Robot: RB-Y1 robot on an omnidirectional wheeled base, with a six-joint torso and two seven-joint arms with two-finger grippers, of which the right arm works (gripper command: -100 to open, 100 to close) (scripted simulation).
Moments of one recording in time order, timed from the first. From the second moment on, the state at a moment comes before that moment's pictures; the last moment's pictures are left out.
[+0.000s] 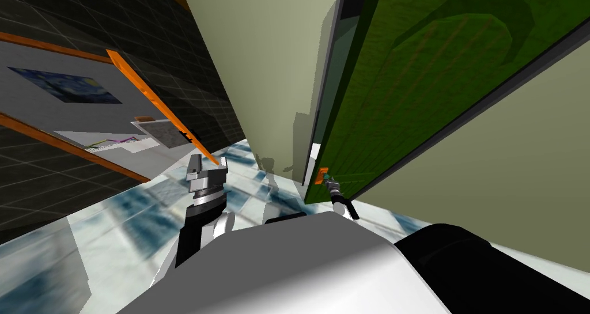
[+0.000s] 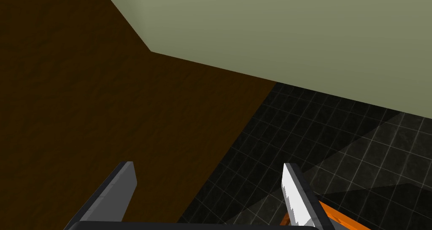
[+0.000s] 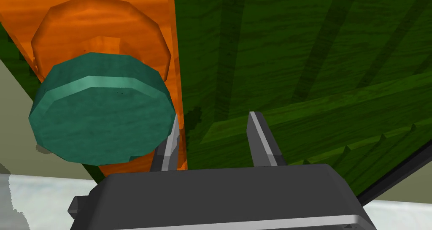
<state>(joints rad) 0.40 -0.41 0.09 -1.62 -1.28 -0.39 -0.70</state>
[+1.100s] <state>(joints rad) 0.35 -0.39 0.13 -1.57 -1.22 -0.44 -0.75</state>
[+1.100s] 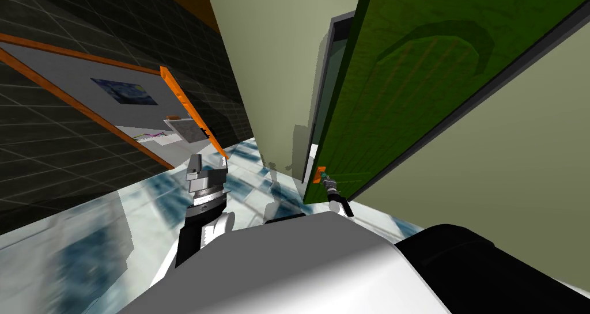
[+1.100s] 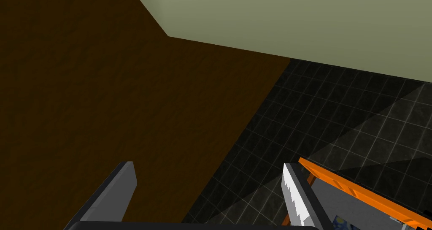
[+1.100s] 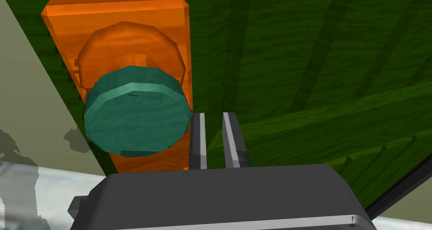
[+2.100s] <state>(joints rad) 0.27 -0.36 0.18 -1.53 -1.15 -0.48 -0.79</state>
